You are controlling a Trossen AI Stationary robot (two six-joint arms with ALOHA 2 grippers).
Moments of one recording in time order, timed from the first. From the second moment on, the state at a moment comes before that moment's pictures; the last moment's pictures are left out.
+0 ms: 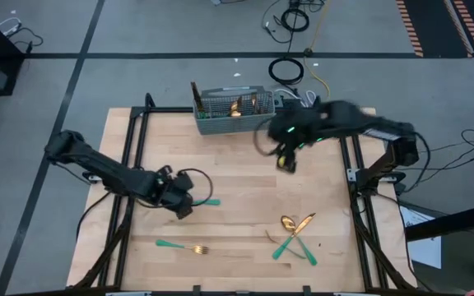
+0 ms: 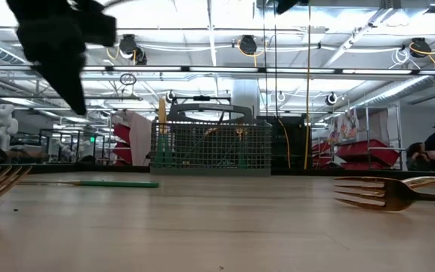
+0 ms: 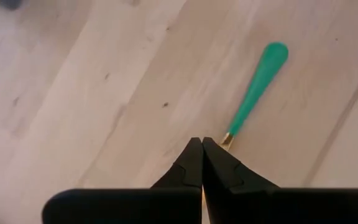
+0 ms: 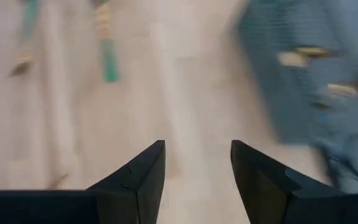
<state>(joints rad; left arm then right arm) -0.39 1.34 0.91 -0.94 -0.38 -0.85 -0.06 1.60 1.93 -1.31 0.10 0.10</state>
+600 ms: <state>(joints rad) -0.50 1.24 0.85 -1.20 -0.29 -1.11 -0.04 1.93 1.55 -0.52 -0.14 0.07</state>
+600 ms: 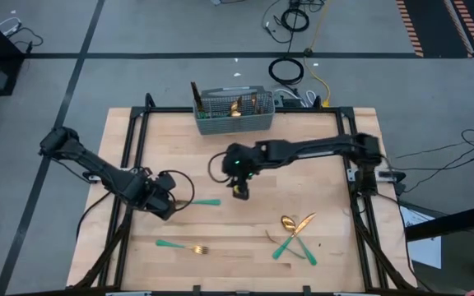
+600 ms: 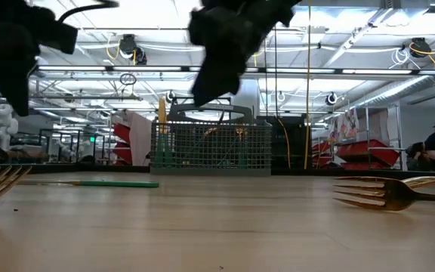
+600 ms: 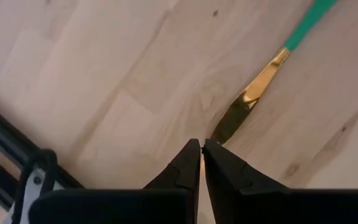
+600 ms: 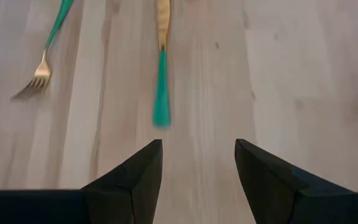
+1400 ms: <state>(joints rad) -0.56 1.24 0.80 -1.23 -0.28 -1.15 0.06 2.51 2.09 -0.58 -0.09 -0.04</state>
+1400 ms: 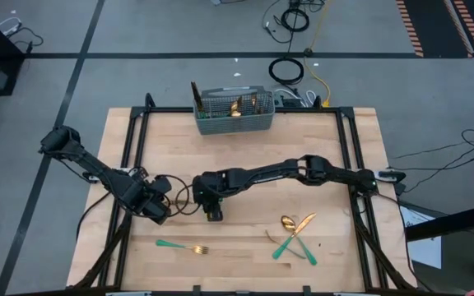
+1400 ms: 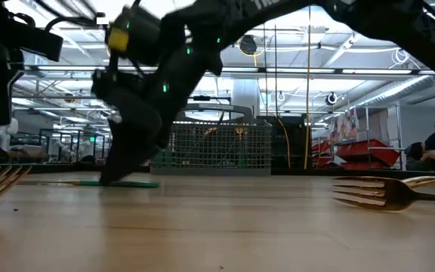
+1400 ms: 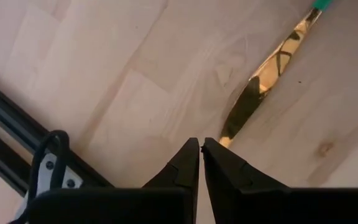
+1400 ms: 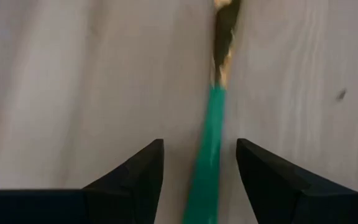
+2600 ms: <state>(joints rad) -0.67 1.24 0.80 -1.32 -0.32 -1.17 -0.05 2.44 2.07 -0.77 0.02 0.21</state>
